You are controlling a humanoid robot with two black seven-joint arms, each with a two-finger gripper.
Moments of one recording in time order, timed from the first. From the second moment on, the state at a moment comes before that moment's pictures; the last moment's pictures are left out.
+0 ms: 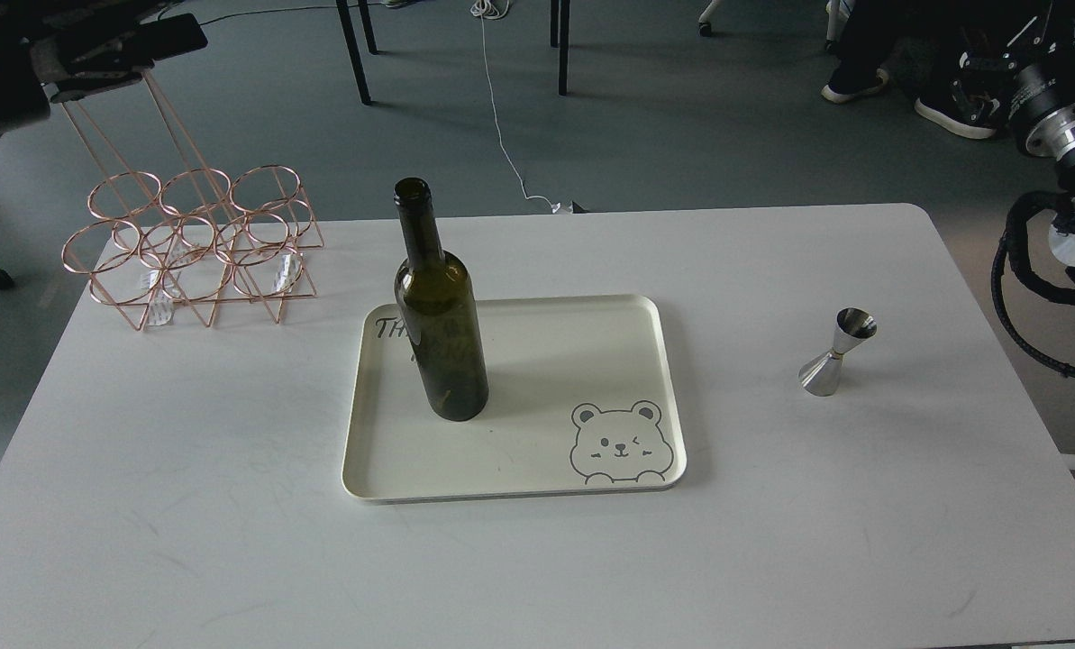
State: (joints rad) left arm -0.97 1.18 -0.70 -1.63 0.96 -0.49 -0.21; right arm 0.98 -0.62 0.51 0.77 0.09 0.10 0.42
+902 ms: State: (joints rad) left arm -0.96 1.00 -0.59 -1.72 1.65 -0.42 -0.20; right arm 0.96 -0.62 0.53 0.76 0.15 0.19 0.42
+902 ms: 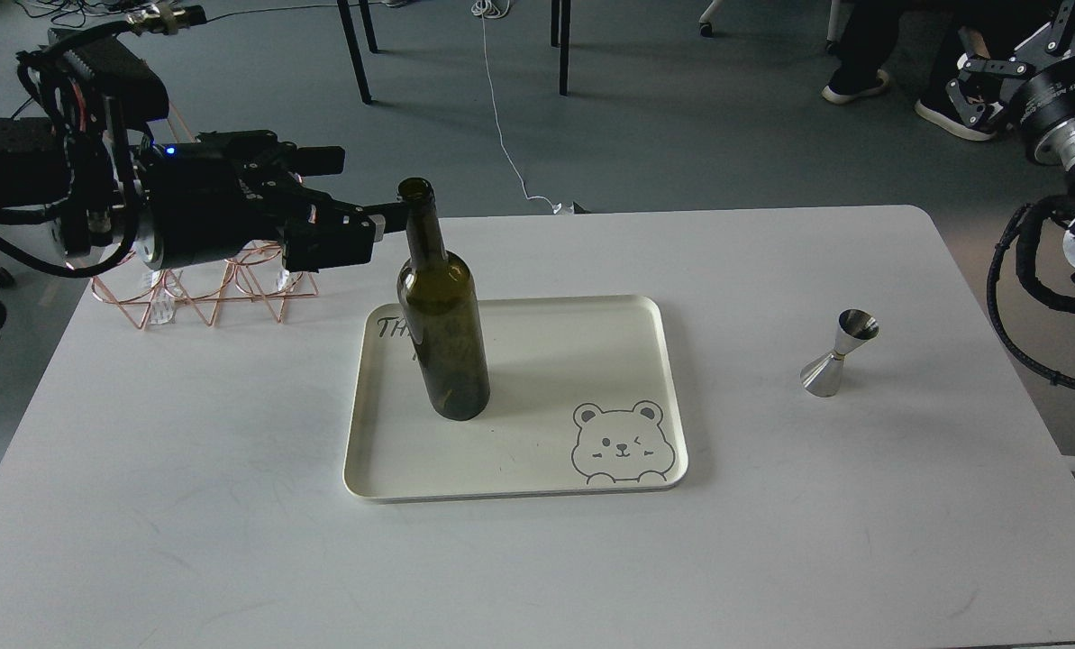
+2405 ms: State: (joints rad) left arm -0.89 0.85 -0.46 -1.65 1.66 -0.18 -0.18; right arm 0.95 -0.62 0.53 0.73 0.15 0.19 0.42
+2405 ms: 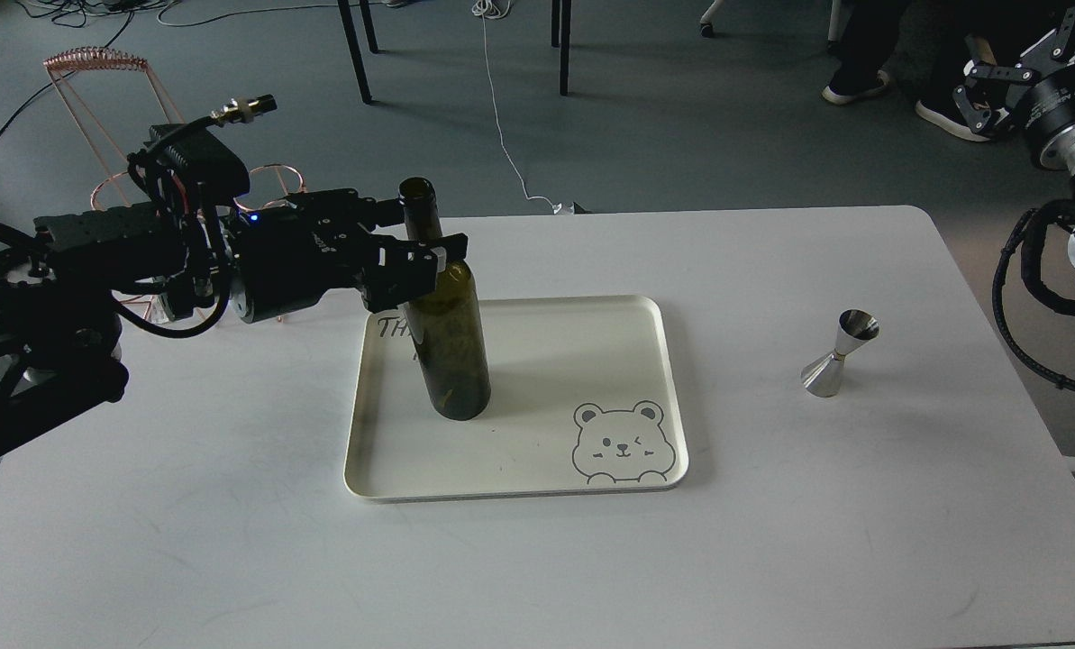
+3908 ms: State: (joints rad) left arm -1.12 1.14 -0.61 -1.42 1.58 -0.33 -0.31; right arm 0.96 -0.64 0.56 0.73 0.15 0.25 0.42
